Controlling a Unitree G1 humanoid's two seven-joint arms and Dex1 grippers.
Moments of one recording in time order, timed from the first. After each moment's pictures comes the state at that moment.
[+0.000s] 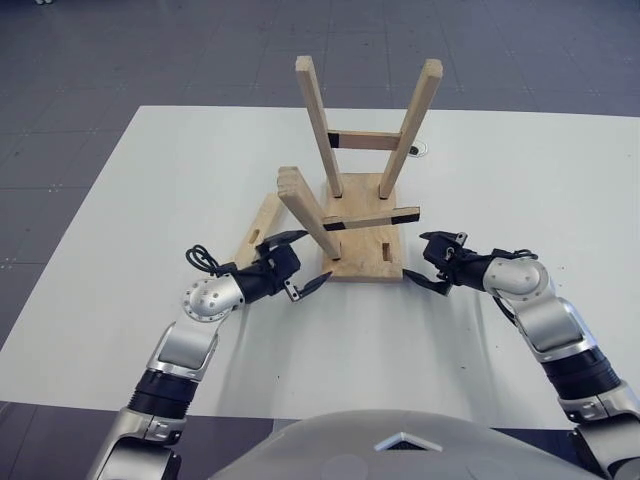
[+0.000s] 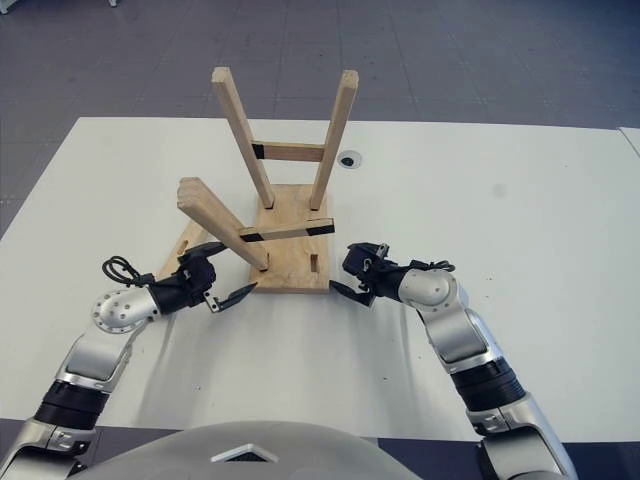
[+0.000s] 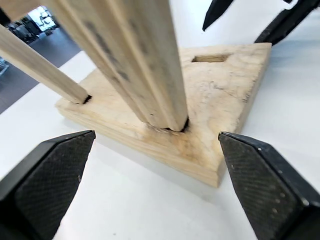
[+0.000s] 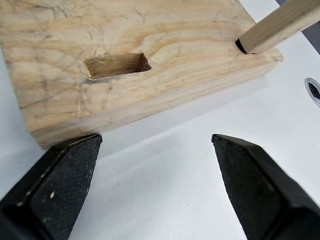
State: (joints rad) left arm 0.05 0.52 -0.16 -0.09 -0.08 -0.04 -0.72; right arm -0.13 -0.55 0.31 -0.12 -0.11 0.35 0.71
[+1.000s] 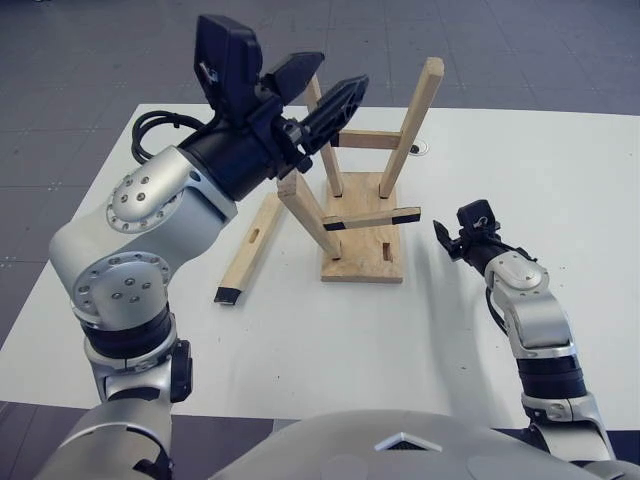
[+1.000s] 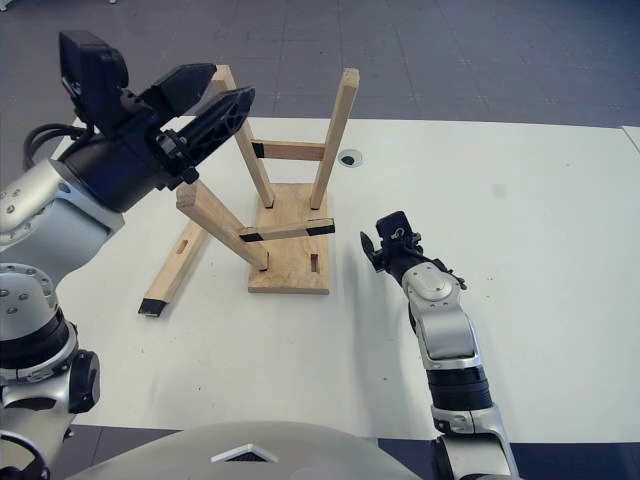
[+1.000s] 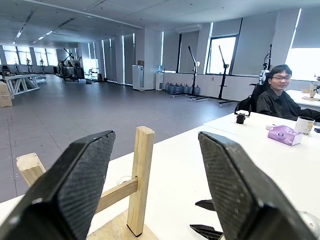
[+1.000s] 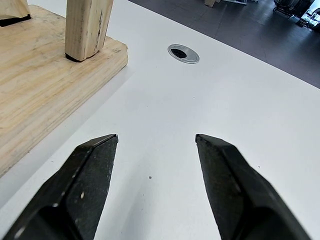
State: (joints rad) left arm -0.49 0.50 0.11 -0.67 -1.06 0.90 -0.01; right arm -0.10 -0.30 0.07 -0.15 -0.06 0.52 0.31
